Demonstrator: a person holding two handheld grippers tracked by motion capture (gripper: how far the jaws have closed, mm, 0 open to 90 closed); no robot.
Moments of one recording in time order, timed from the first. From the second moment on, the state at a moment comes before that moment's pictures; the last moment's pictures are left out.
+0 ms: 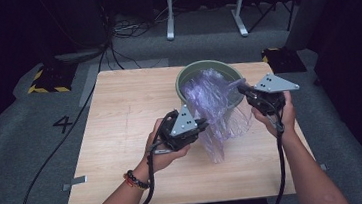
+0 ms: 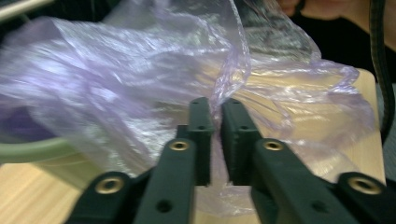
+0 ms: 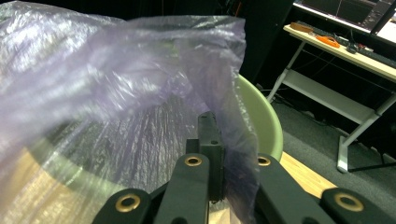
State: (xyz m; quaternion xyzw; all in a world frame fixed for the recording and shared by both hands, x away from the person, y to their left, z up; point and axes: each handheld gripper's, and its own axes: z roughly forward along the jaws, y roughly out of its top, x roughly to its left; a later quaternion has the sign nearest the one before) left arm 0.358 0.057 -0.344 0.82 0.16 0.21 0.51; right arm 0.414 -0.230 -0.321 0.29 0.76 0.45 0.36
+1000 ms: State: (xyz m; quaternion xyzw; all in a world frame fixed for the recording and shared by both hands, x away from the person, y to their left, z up) left arm 0.453 0.120 -0.352 0.75 0.28 0.24 0.55; right arm 0.444 -0.257 -0.337 0.35 0.75 0.44 0.34
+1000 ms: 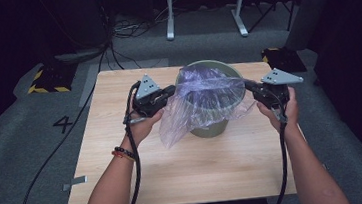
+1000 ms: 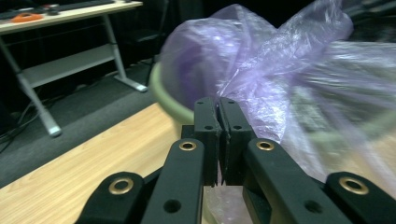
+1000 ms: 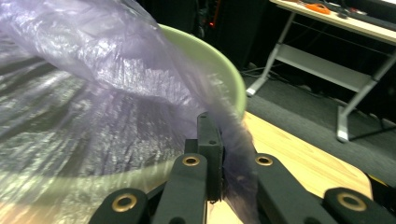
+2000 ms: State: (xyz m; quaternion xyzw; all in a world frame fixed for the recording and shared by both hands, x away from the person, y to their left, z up) left arm 0.492 0.122 -0.386 0.75 0.32 0.16 0.56; right arm 0.468 -0.278 -0.370 0.36 0.75 0.49 0.25
